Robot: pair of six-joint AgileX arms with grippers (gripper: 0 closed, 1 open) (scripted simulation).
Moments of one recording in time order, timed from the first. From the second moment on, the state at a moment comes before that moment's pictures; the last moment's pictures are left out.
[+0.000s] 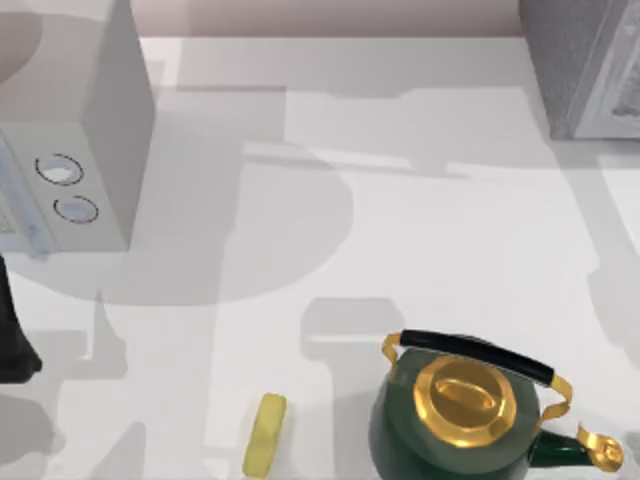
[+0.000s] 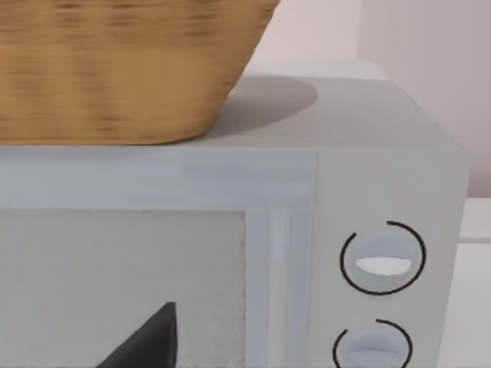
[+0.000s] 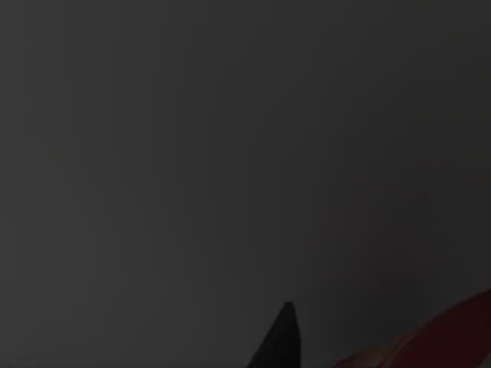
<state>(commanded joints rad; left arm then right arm) 0.00 0.00 0.00 0.00 0.00 0.00 0.10 2.07 2.73 -0.67 0.12 0.02</state>
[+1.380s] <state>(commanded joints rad) 0.00 0.00 0.00 0.00 0.00 0.00 0.10 2.08 2.75 -0.67 0.12 0.02</state>
